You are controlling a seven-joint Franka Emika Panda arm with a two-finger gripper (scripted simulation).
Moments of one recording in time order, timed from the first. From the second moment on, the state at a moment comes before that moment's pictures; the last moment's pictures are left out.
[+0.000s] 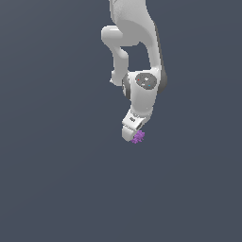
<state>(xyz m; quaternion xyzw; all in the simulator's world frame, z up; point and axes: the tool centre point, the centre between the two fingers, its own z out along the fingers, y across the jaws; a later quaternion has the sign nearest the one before) -0.041 0.080 0.098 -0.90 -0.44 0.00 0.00</state>
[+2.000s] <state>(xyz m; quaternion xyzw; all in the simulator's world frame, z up) -0.035 0.072 0.049 -0.90 -0.45 0.00 0.00</state>
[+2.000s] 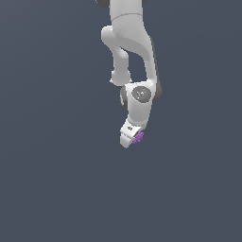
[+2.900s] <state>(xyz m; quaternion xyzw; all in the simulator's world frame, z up) 0.046 -0.046 0.074 -0.90 -0.44 0.00 0.00</state>
